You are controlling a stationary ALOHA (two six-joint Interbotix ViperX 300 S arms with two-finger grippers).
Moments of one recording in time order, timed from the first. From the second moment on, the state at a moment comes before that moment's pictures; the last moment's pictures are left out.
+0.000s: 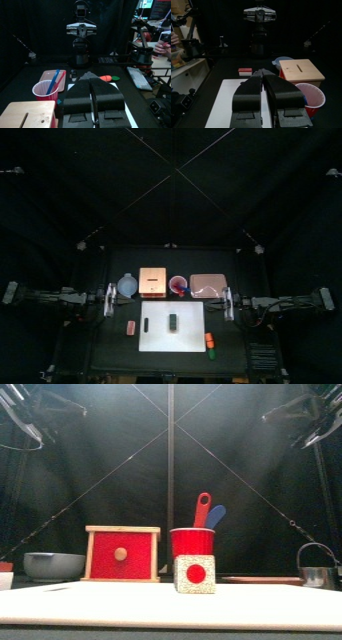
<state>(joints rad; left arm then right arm) 0.00 -0.96 1.19 0.00 -0.30 0.00 0.00 -0.96 1.19 0.00 -0.29 0.00</state>
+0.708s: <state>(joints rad) 0.00 -0.71 1.18 -0.05 -0.45 0.00 -0.15 -0.23 0.44 0.02 0.60 0.02</state>
